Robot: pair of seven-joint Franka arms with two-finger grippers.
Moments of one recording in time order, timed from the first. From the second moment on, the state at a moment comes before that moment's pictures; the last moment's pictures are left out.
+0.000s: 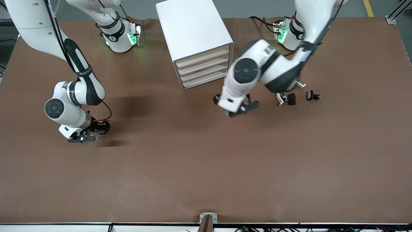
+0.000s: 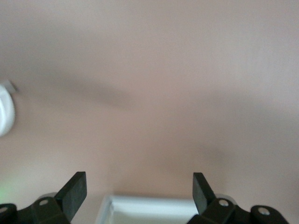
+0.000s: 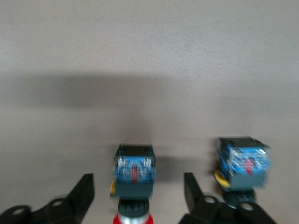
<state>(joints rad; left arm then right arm) -0.20 0.48 -0.50 -1.52 0.15 1.86 -1.10 -0.04 0.42 0.00 -2.08 -0.08 2.41 -0.05</state>
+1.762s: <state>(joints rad) 0.05 0.09 -0.09 -1.45 0.01 1.54 -0.18 -0.03 0.10 0.00 -1.44 -0.03 1.50 -0.05</state>
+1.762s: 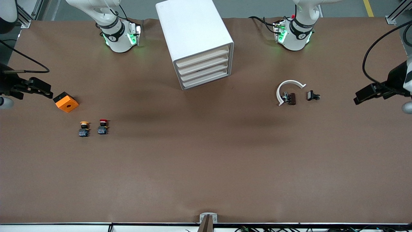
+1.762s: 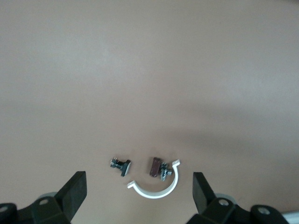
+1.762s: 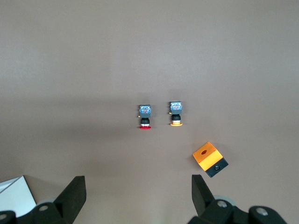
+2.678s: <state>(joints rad) 0.04 -0.09 -0.09 -1.65 -0.01 1.50 -0.12 -0.03 0.11 0.01 -1.42 -0.02 1.49 -0.05</state>
